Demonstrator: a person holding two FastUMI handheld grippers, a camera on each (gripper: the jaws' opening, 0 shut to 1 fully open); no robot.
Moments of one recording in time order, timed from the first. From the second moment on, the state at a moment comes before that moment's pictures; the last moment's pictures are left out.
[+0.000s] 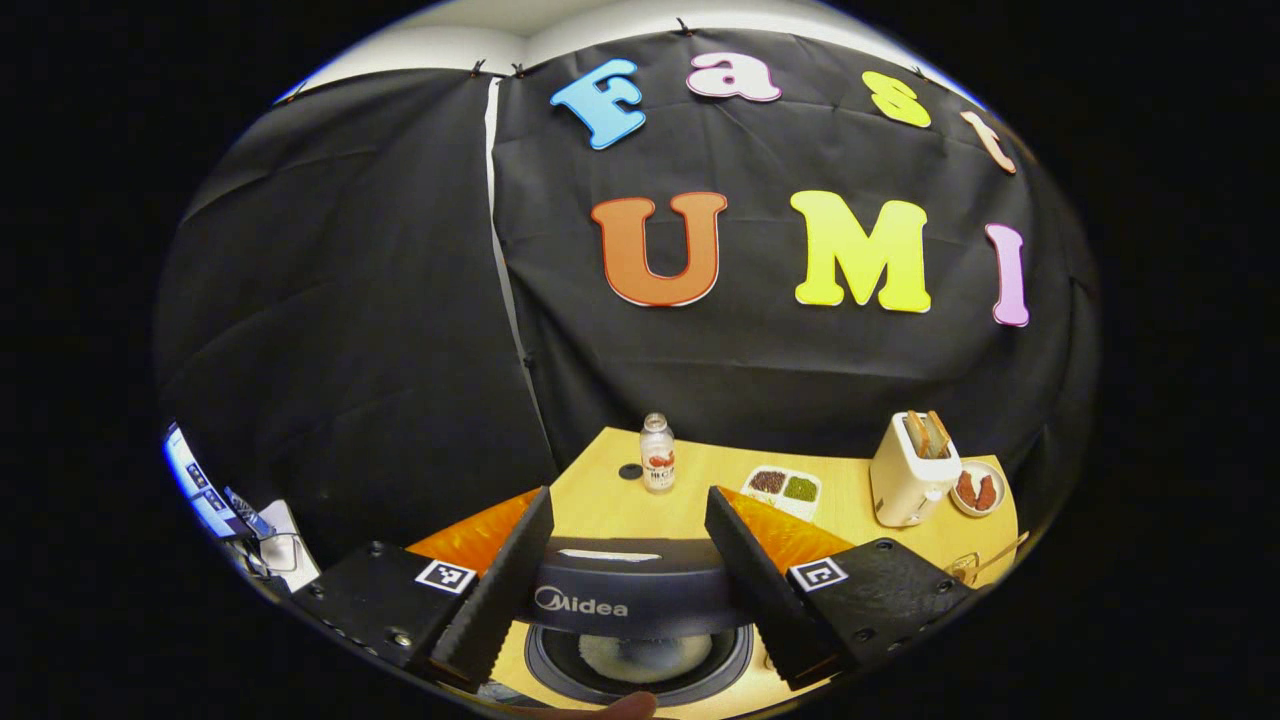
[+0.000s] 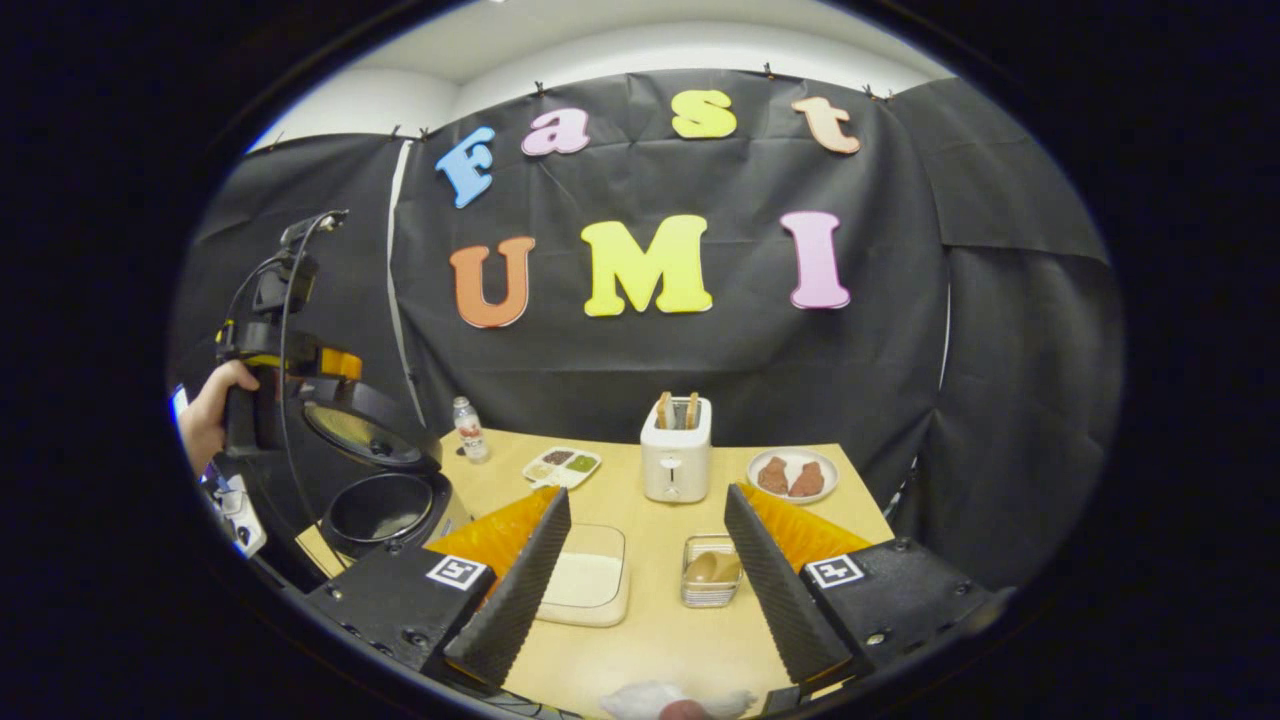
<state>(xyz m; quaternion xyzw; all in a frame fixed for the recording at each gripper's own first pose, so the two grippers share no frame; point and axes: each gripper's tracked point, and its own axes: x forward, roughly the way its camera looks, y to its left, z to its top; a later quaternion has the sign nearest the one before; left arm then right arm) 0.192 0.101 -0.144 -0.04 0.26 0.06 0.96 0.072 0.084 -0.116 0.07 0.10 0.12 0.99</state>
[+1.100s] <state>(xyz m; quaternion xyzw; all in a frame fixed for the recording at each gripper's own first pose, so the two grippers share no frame) 0.079 0.082 -0.290 -0.07 0.34 0.05 0.94 0.052 0.097 -0.159 0.04 0.16 0.13 0.98</state>
